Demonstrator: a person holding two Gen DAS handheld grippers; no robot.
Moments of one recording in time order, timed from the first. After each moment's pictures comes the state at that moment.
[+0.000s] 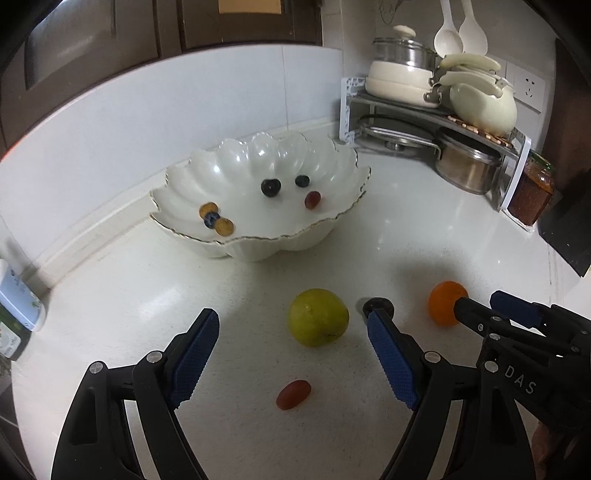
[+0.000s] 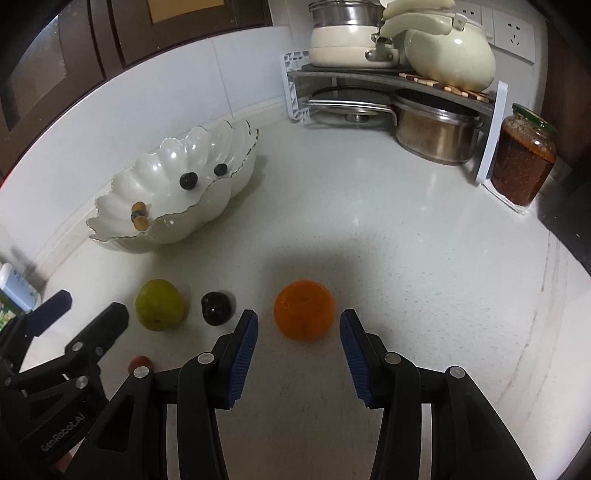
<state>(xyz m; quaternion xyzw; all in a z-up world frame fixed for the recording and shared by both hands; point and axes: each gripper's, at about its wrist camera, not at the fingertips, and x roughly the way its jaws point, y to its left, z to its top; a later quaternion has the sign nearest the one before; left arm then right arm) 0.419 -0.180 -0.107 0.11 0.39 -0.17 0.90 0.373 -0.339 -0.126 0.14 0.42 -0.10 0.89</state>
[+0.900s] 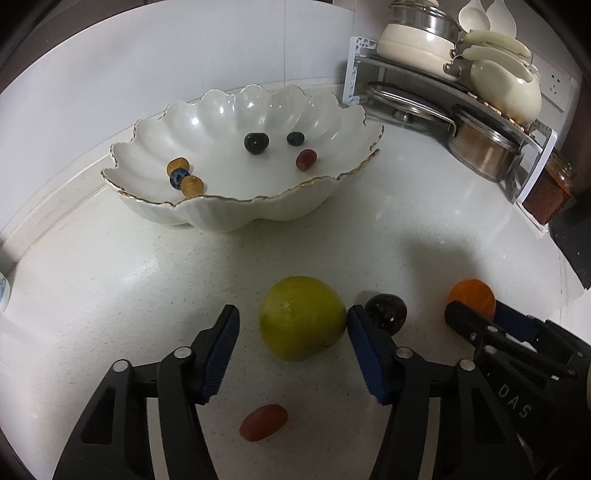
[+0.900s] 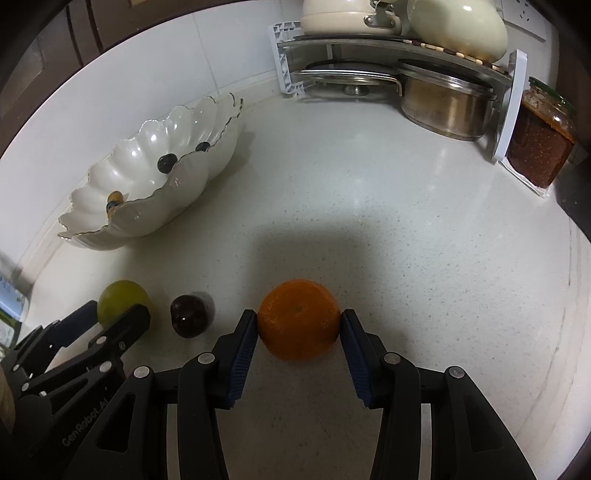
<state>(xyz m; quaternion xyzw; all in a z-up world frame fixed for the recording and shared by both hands) 0.452 -0.198 -0.149 0.08 0.45 -0.18 0.87 0.403 -0.345 -0.160 0.15 0.44 -0.10 0.88</state>
